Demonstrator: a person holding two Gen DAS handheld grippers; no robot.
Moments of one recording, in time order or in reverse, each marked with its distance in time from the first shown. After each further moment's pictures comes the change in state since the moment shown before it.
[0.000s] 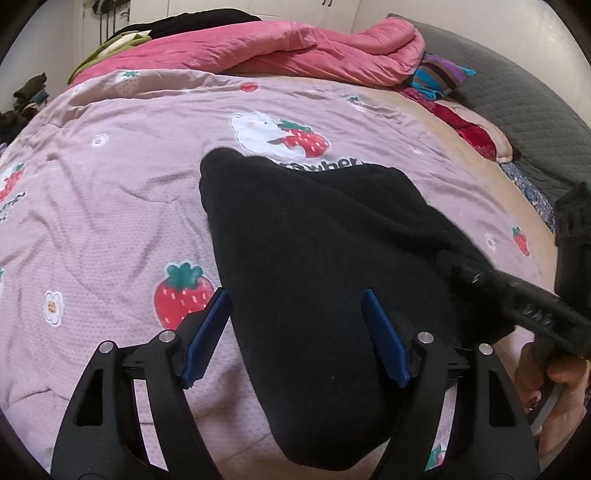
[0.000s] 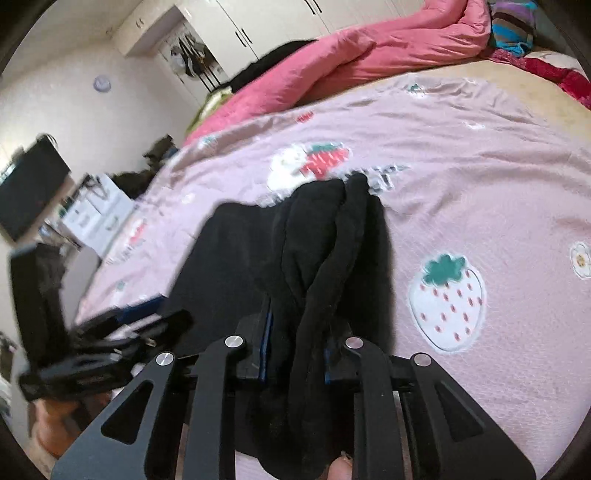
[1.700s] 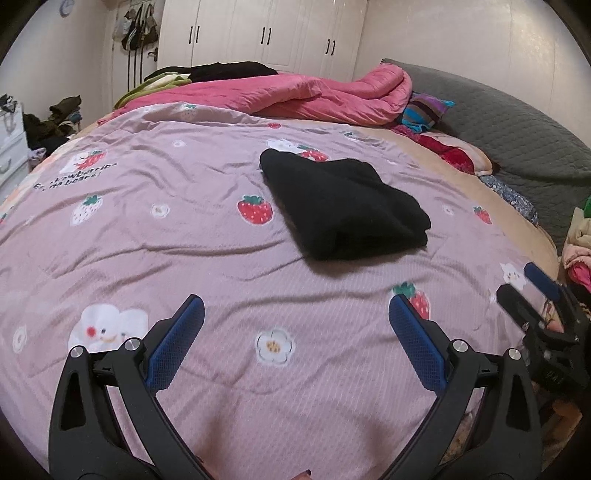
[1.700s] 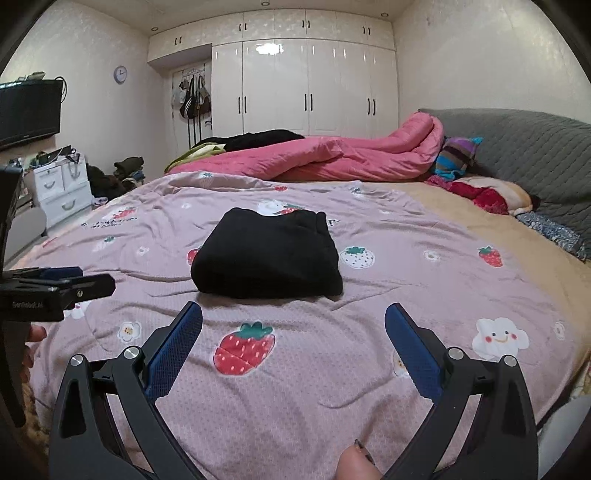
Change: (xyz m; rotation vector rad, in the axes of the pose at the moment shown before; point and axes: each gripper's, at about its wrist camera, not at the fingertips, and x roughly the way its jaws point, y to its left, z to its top) left arm -0.154 0.011 -0.164 -0.002 -0.221 0.051; right arm -0.151 0.108 -0.195 -0.272 -0.448 -0.361
